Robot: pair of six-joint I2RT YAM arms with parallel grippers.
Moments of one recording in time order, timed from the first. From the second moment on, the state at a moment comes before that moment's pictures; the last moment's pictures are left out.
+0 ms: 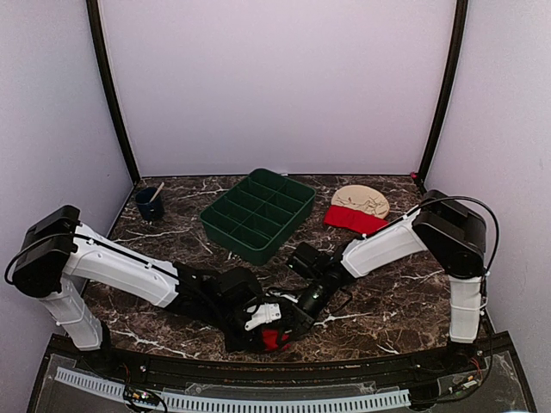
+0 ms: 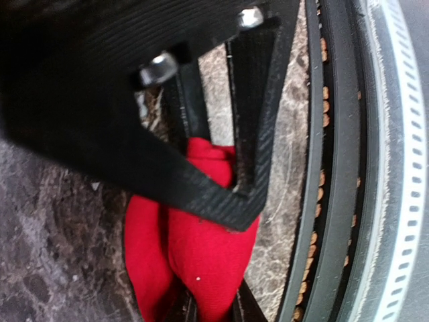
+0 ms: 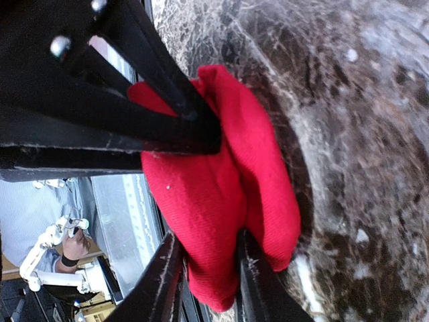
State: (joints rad) left arm -1.21 1.67 0.83 -0.26 0.25 0.07; right arm 1.00 2.03 1.09 -0.32 -0.96 0.11
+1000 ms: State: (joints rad) left arm -1.09 1.75 0.85 -0.22 0.56 0.02; right arm 0.93 1.82 0.83 0.01 -0.72 0.27
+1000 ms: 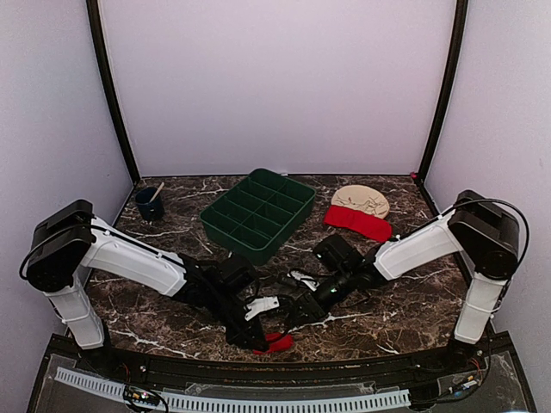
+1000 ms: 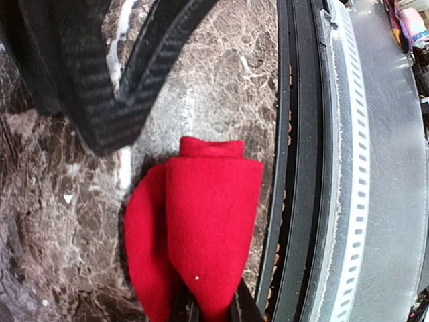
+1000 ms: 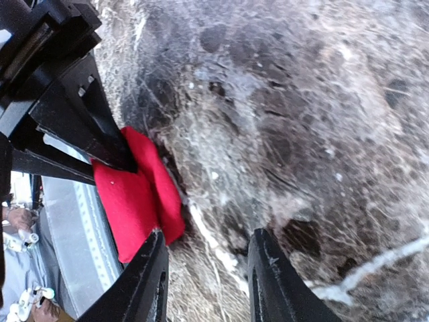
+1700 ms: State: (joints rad) left arm -1.00 1.66 0.88 -0.42 0.51 0.04; right arm 0.93 1.73 0.83 0.01 -0.49 0.33
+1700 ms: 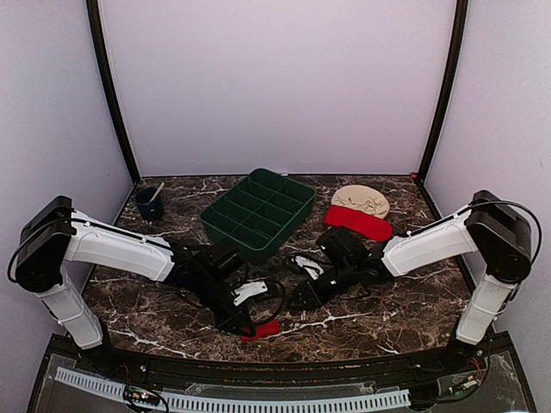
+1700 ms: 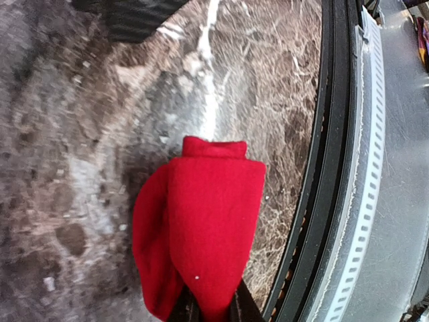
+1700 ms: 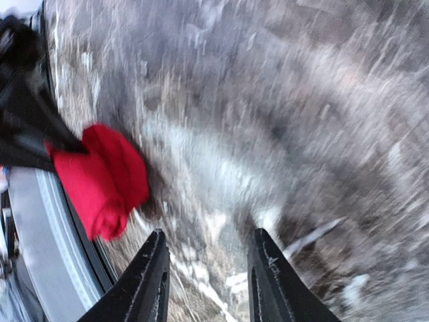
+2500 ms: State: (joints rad) left arm -0.87 1.47 0.96 -0.59 0.33 0.17; right arm 0.92 1.99 1.63 -0.42 0.16 0.77
